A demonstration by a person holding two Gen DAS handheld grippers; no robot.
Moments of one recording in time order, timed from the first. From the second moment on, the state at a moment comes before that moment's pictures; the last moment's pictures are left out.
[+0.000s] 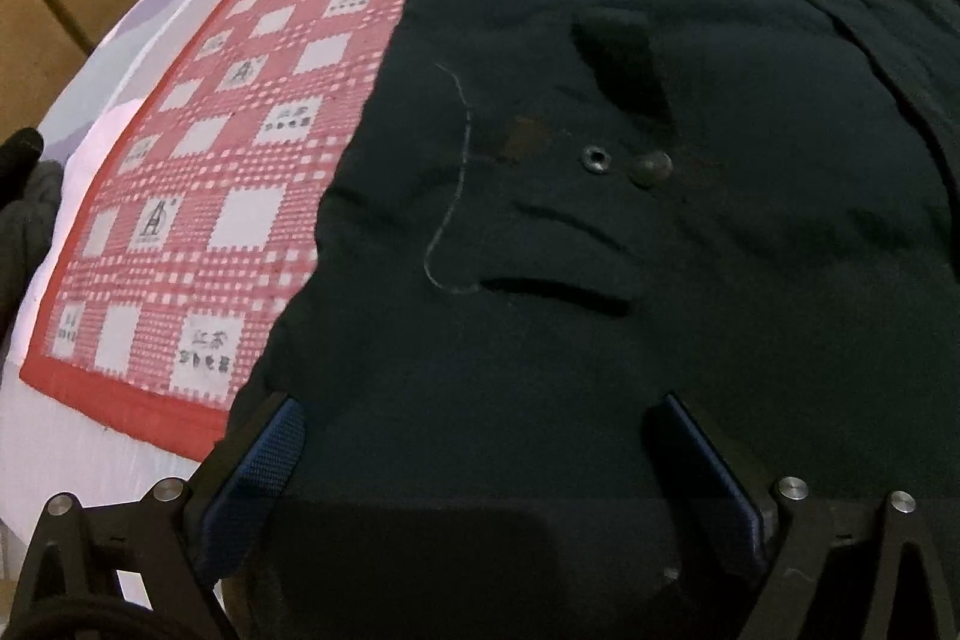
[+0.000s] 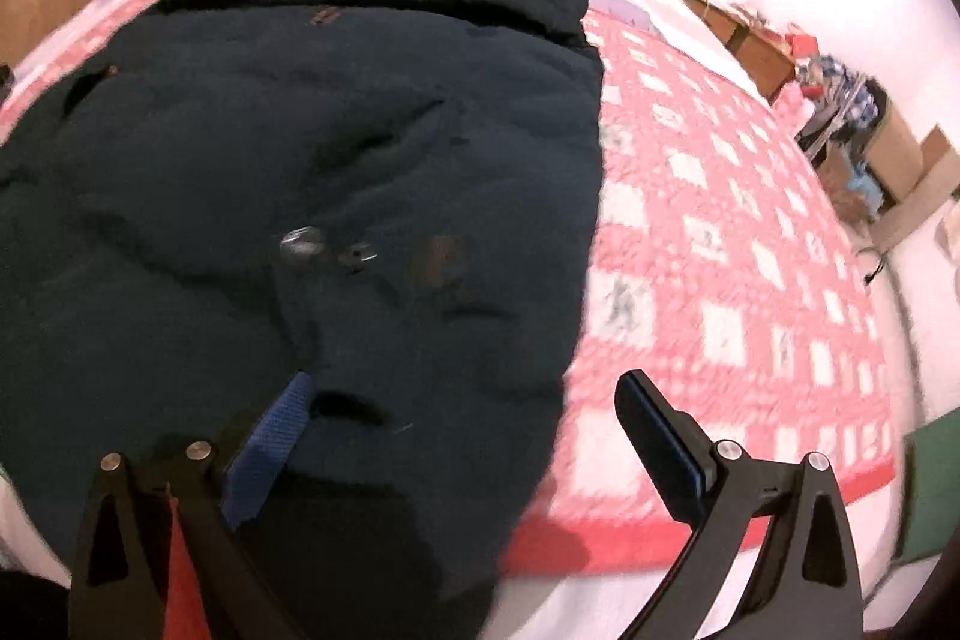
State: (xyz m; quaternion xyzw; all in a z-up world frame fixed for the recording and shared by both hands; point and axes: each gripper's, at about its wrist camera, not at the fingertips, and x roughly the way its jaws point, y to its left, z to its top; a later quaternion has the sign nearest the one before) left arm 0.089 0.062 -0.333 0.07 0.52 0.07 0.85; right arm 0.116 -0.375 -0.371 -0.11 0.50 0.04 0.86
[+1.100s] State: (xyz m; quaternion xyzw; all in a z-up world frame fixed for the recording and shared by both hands) left arm -0.030 0.110 -0.328 0.07 0.52 0.09 0.85; right arm -0.083 -0.382 -0.353 -0.02 0.55 -0.14 0.82
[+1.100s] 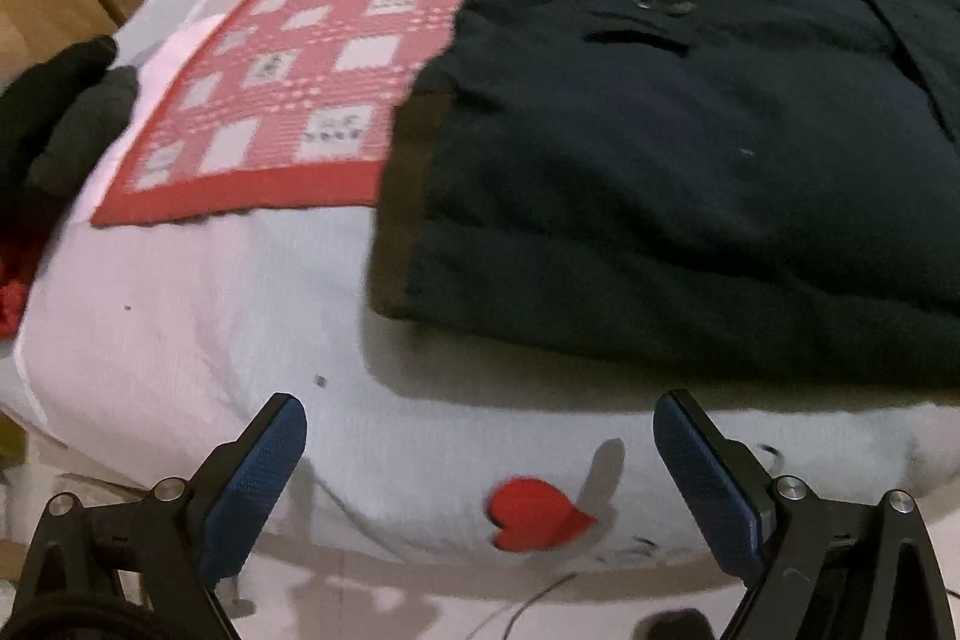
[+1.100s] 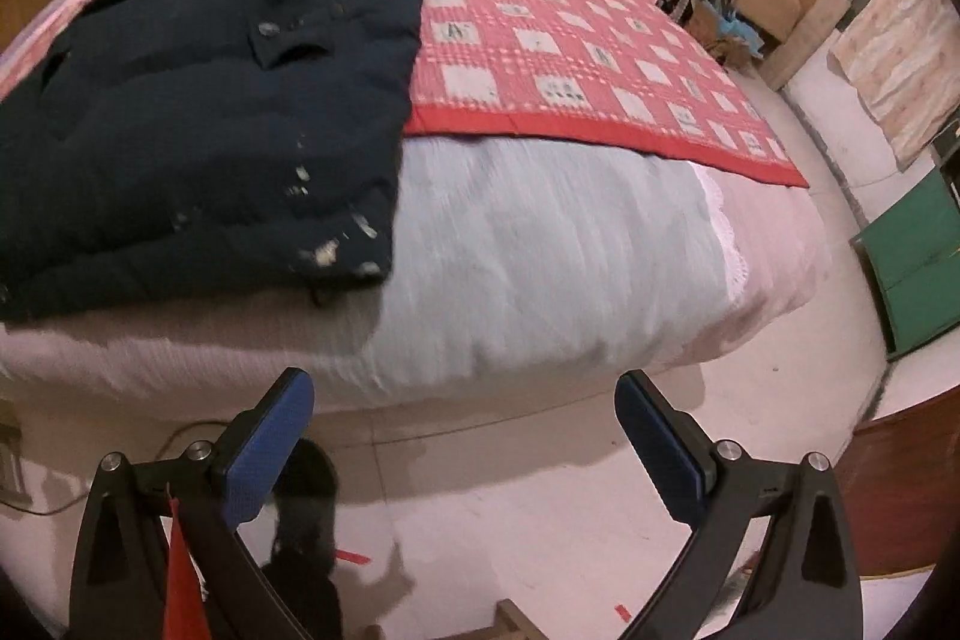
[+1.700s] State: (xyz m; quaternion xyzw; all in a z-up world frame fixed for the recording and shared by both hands) left arm 0.035 0.126 -0.299 0.09 0.44 0.10 0.89; right arm -0.059 -0.363 -0.364 -0.03 0.54 -0.13 0.83
